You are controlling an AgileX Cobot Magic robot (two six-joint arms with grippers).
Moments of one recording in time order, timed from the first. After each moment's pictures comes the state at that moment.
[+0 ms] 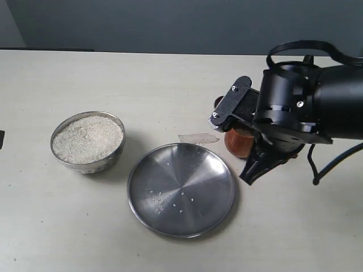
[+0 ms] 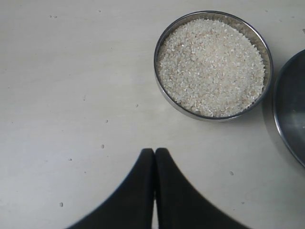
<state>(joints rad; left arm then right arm) 0.00 0.88 -0.66 -0.06 0.79 0.01 0.81 1.60 -0.91 -0.69 0.95 0.38</state>
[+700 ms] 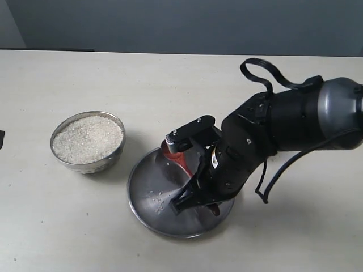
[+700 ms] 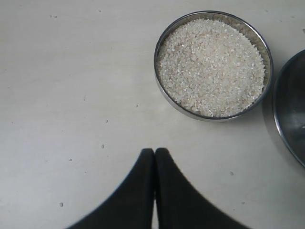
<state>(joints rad) 0.00 0.88 -0.66 -0.06 0.79 0.01 0.81 1.77 -0.91 0.03 0.57 0.16</state>
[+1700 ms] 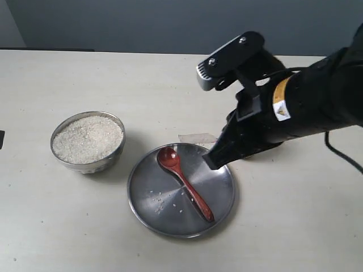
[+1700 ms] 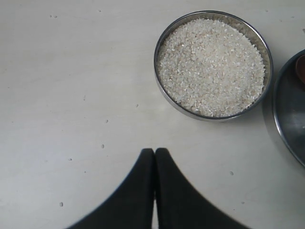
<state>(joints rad) 0.00 0.88 -0.66 -0.06 0.79 0.01 0.81 1.33 -0.91 -0.24 0.66 0.19</state>
